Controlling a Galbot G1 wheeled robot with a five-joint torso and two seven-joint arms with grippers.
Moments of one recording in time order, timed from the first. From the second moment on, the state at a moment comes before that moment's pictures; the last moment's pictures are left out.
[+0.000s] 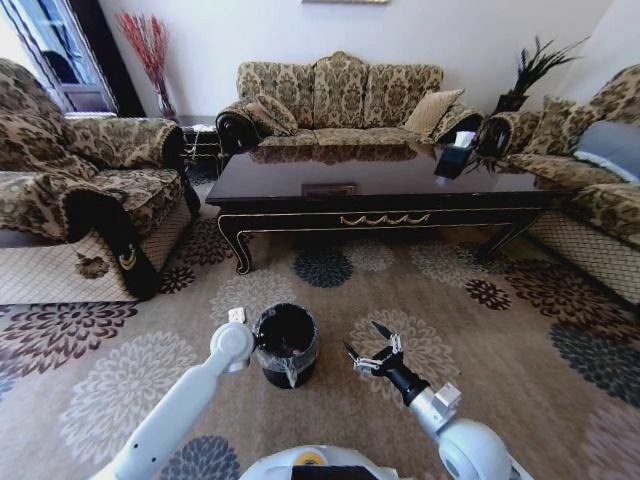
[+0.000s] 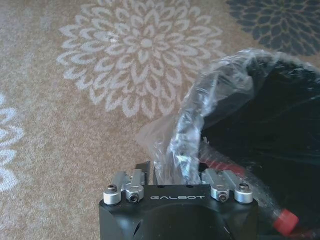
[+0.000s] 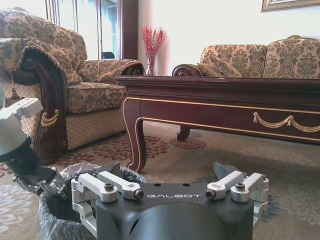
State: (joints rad) left arm 0.94 -1.05 -0.05 -1.92 -1.58 0.73 -1.24; right arm -1.73 0.96 0.44 2.21 0.37 0.08 -0.11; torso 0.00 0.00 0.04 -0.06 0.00
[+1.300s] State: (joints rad) left arm 1.69 -1.00 -0.64 -2.30 -0.42 0.05 -0.30; right arm -1.74 1.19 0.61 2.19 0.39 0.20 -0.02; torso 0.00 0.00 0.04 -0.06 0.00
